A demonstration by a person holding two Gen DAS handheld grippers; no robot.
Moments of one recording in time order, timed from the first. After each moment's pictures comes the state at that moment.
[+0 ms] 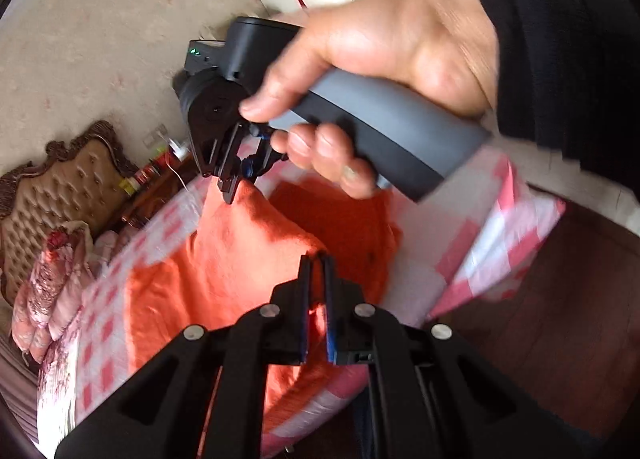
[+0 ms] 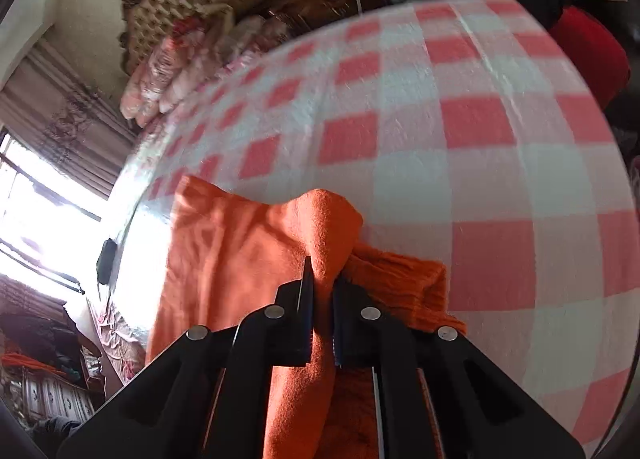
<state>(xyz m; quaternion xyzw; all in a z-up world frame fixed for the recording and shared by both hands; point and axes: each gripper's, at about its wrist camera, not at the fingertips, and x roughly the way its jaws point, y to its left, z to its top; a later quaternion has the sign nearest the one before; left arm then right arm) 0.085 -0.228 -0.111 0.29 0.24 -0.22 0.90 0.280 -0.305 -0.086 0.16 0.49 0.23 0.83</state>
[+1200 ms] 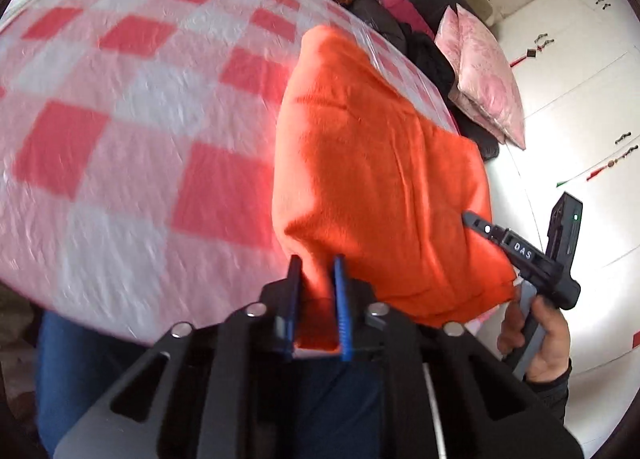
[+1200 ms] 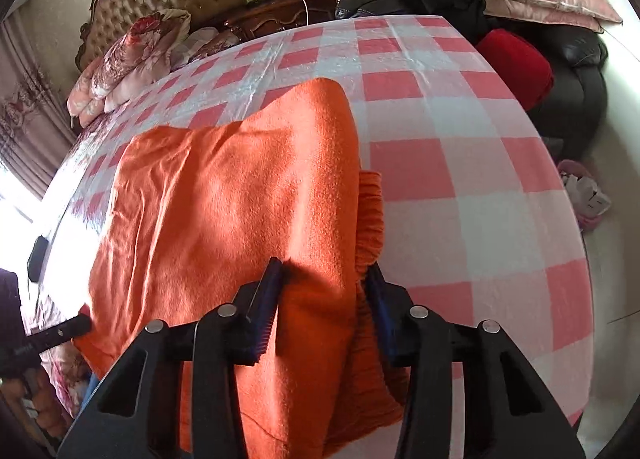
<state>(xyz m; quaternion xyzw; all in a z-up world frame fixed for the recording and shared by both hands) 0.167 0.055 -0.150 -0.26 0.49 -0.15 0.82 0.215 -0.301 -0.129 0.10 0.48 0.09 0.87</state>
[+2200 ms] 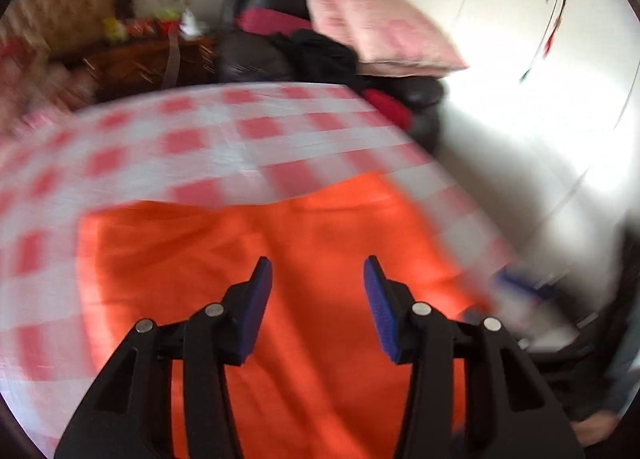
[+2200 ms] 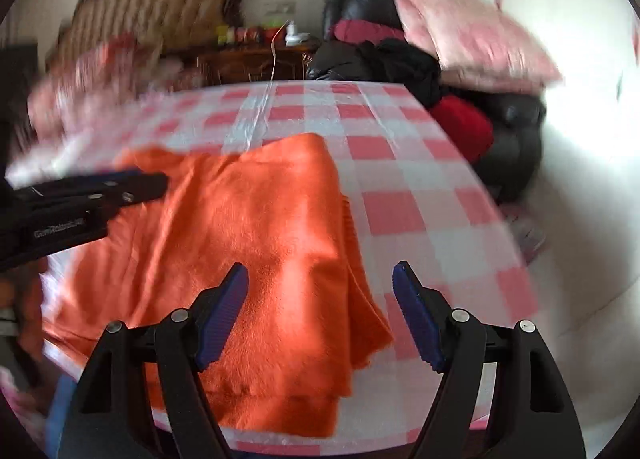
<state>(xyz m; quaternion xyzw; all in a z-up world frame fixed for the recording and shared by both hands) 0.284 -0.079 -0.079 -0.04 0.42 -0.30 0.85 0.151 -0.272 -0.093 0.10 0.38 0.00 0.92</state>
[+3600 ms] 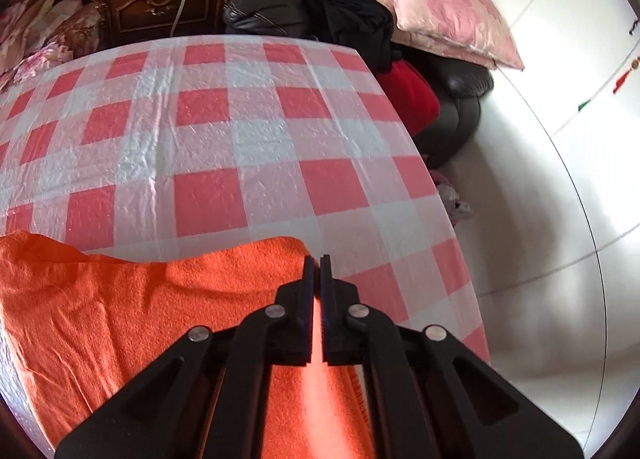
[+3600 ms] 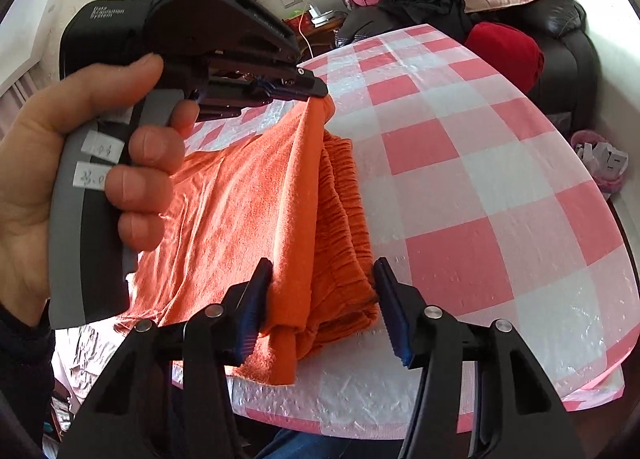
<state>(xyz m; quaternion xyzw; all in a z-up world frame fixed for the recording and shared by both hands) 0.363 -0.207 -0.087 -0.07 0.52 -0.20 0.83 0.151 -0.306 -0.126 0.18 0.41 0.10 0.89</state>
